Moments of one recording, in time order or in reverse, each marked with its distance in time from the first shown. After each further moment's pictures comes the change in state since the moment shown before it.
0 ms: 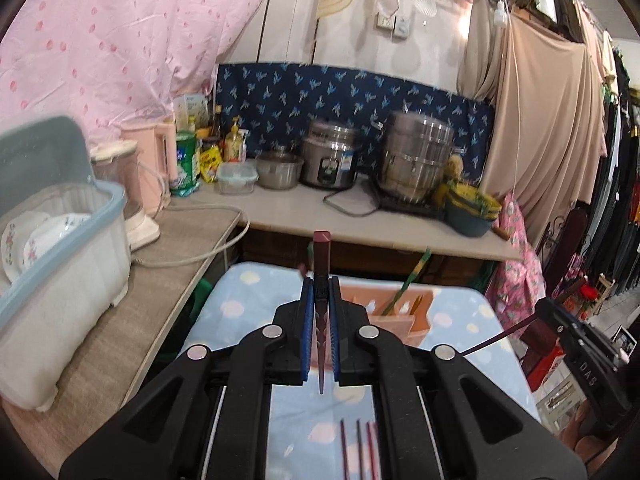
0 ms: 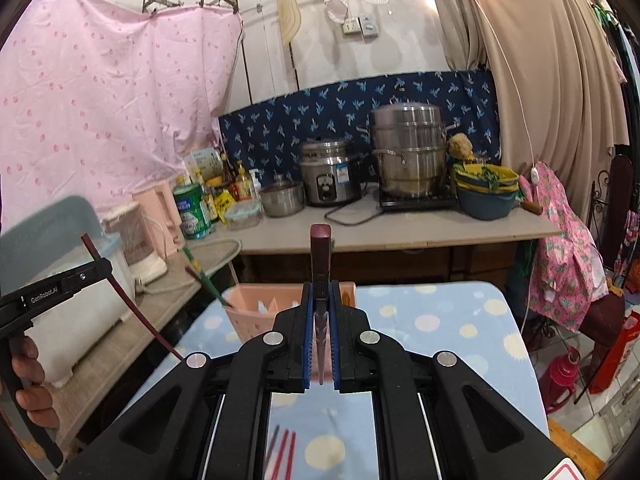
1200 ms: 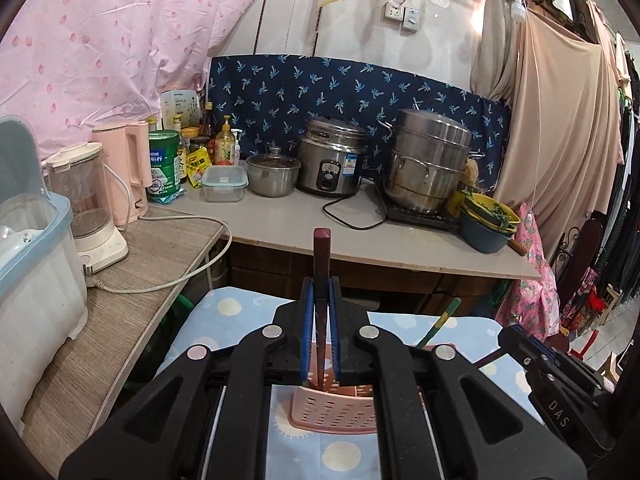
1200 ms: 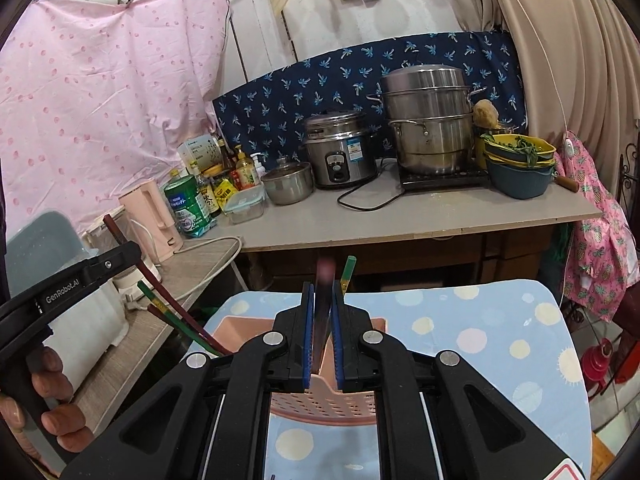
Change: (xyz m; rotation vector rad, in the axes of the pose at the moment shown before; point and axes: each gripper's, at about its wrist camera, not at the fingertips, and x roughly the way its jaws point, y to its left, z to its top) left arm 0.110 -0.015 0.021 -0.015 0.018 0.022; right arm 0.122 -0.001 0.020 0.060 0.112 0.051
